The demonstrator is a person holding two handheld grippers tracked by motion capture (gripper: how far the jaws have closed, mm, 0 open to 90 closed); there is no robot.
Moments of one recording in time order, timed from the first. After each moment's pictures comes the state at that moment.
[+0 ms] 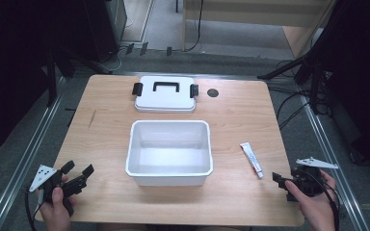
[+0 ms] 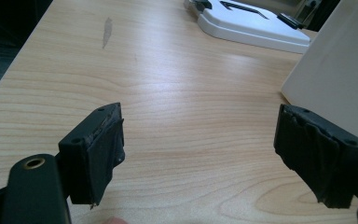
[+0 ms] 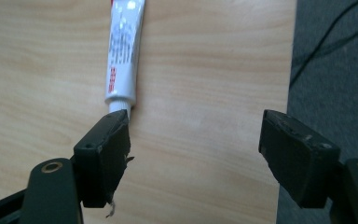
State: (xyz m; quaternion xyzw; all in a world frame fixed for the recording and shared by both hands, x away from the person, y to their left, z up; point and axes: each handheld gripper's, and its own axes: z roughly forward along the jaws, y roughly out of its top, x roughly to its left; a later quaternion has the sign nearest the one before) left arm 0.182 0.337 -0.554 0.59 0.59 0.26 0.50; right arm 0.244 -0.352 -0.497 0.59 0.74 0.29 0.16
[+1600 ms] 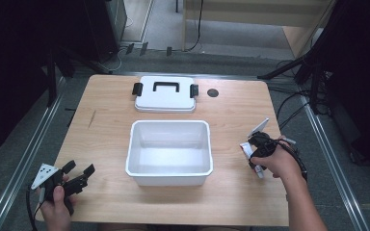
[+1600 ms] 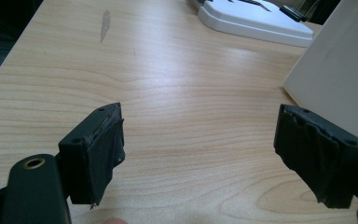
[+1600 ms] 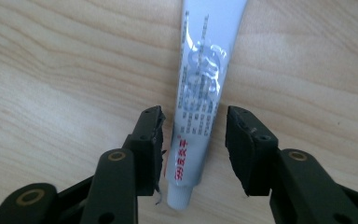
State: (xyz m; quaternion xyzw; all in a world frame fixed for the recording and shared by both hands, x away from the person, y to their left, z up) left arm 0.185 0.336 -0.554 0.59 0.59 0.25 0.49; right arm 0.358 -0.252 -0.495 0.52 0.85 0.01 0.02
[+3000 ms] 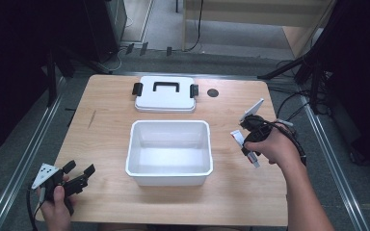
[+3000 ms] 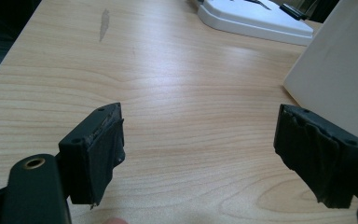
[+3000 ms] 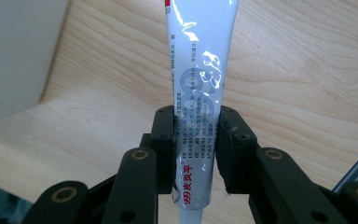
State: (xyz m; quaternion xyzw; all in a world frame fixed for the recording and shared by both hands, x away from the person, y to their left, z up) left arm 0.186 0.336 -0.554 0.60 0.59 0.25 0.49; right arm 0.363 -0.211 -0.421 0.51 0.86 0.04 0.01
